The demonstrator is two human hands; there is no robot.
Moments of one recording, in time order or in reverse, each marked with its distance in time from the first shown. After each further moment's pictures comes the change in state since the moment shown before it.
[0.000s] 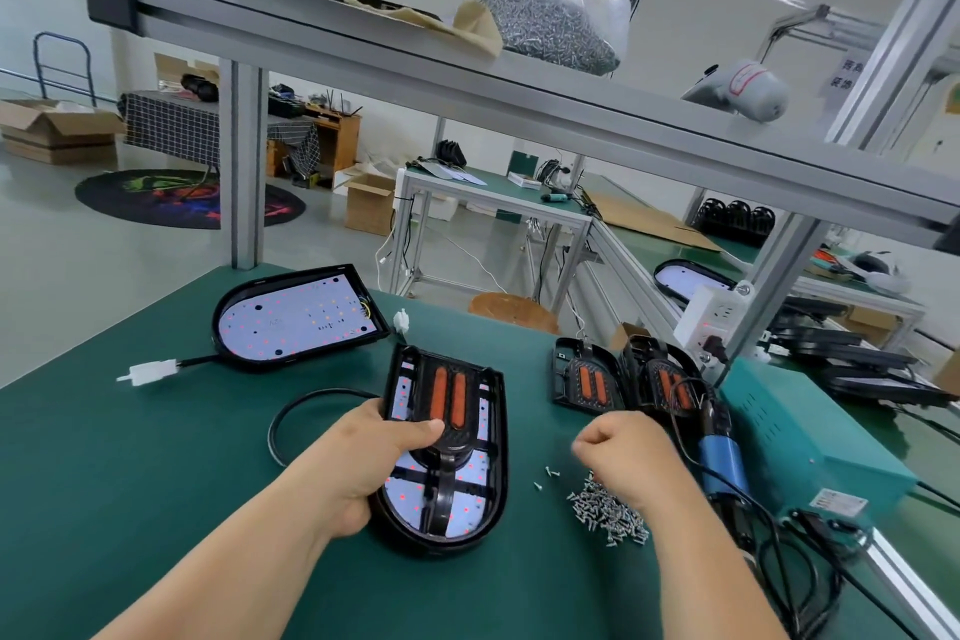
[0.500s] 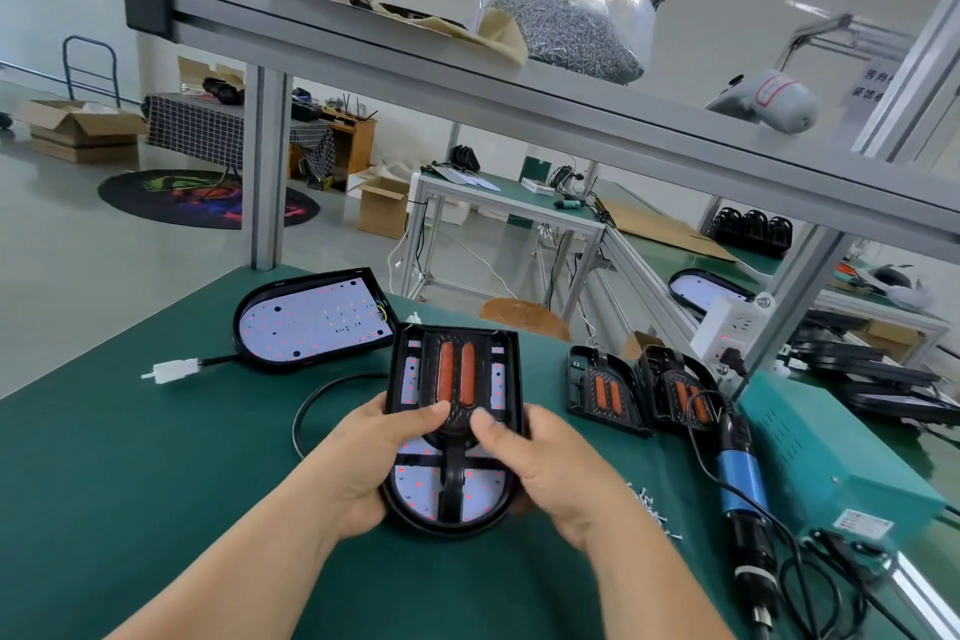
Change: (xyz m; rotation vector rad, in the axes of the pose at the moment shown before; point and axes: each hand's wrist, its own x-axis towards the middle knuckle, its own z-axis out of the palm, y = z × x) left_hand 0.000 0.001 -0.008 -0.269 -0.113 0.074; right_hand -0.027 -0.069 0.039 0.827 -0.344 -0.112
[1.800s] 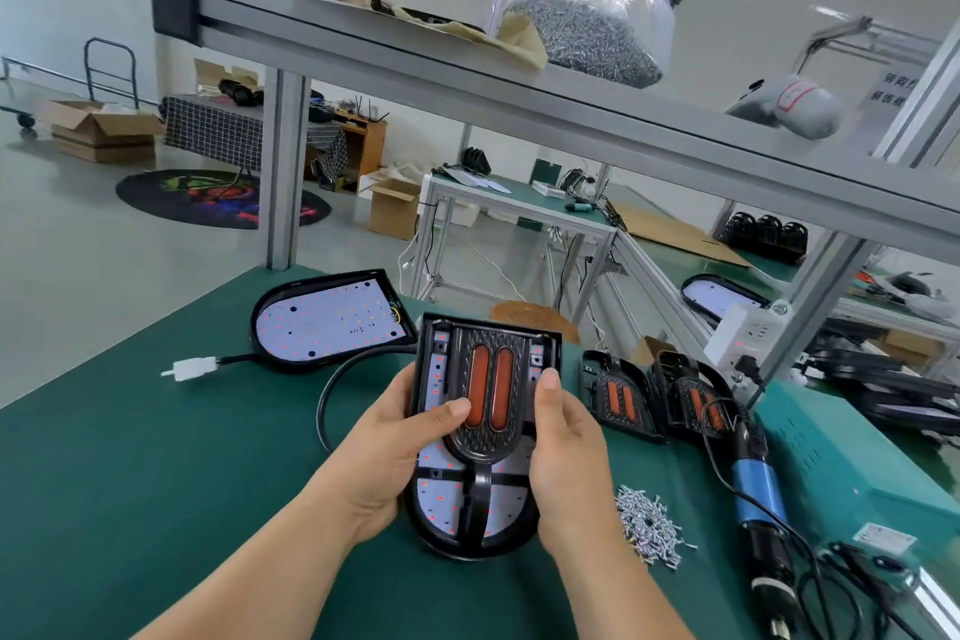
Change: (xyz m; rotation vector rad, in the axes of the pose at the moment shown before) left_hand -0.003 -0.003 0.001 -0.023 -0.110 0.244; right_hand 0.010 0.009 0.025 0.199 0.442 -0.360
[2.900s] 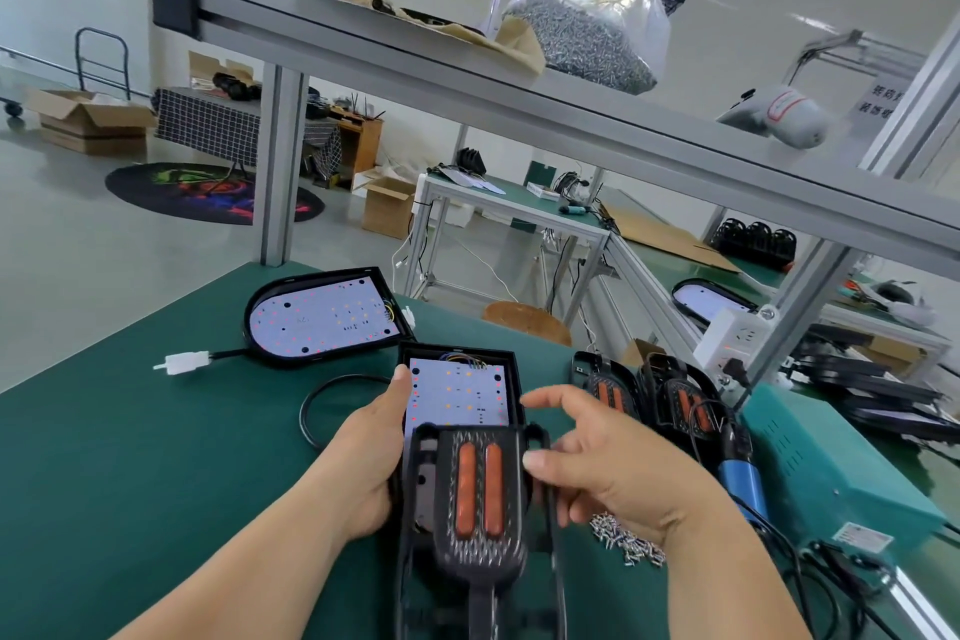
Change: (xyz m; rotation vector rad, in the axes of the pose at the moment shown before) left_hand 0.006 0.001 -0.001 0.052 0.257 -0.320; right_hand 0.010 -0.058 -0.066 -0.363 -0.705 0.334
